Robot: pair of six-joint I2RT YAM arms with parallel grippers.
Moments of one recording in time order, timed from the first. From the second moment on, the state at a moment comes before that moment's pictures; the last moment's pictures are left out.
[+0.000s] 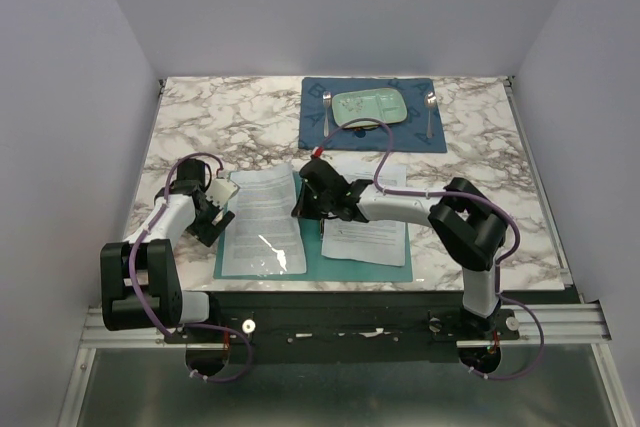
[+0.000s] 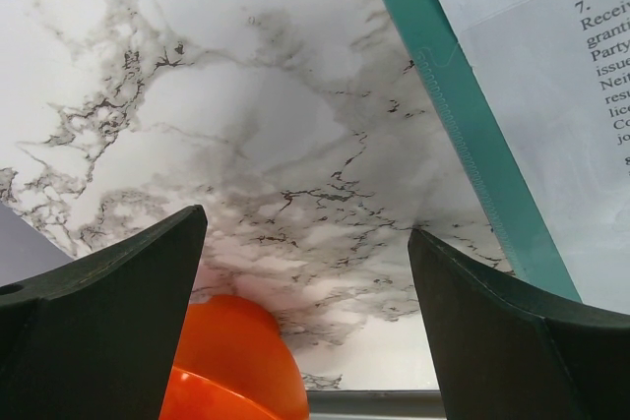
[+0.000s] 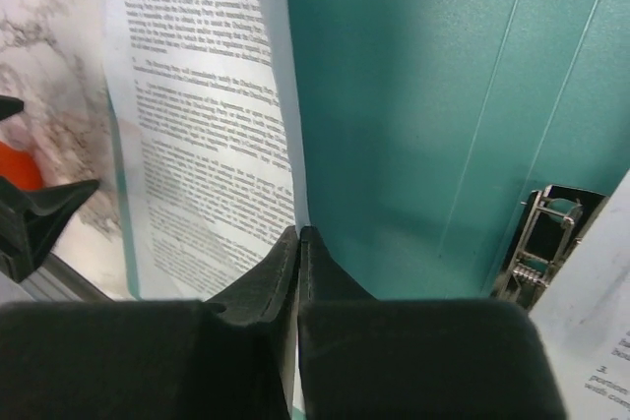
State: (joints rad) left arm 0.08 1.34 0.70 -0.59 -0.08 0.71; right arm 0.94 1.94 1.24 -0.07 0.04 0.92
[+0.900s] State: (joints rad) left arm 0.08 1.34 0.70 -0.62 -0.07 0.71; right arm 0.94 1.96 1.25 -0.17 0.02 0.94
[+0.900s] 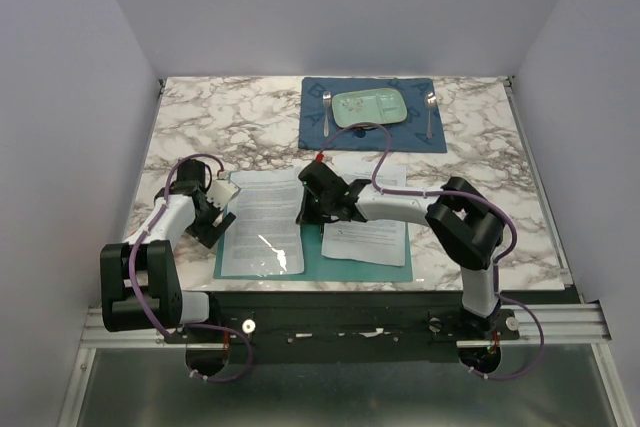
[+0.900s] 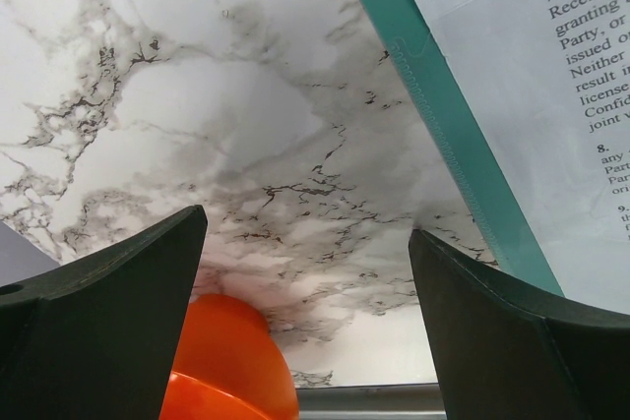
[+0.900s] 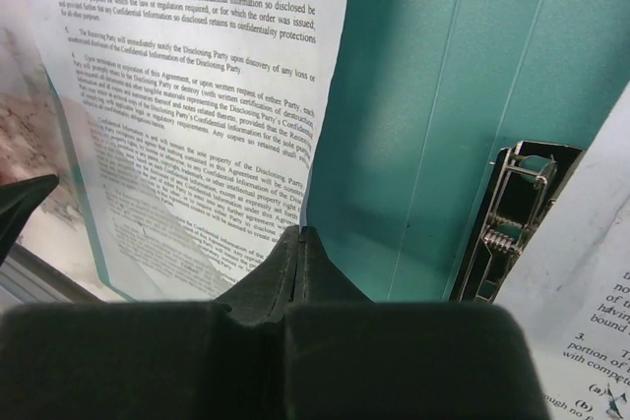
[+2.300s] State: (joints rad) left arm 0.08 1.29 0.76 -0.66 -0.07 0.69; right arm 1.02 1.95 1.26 -0.25 0.15 1.05
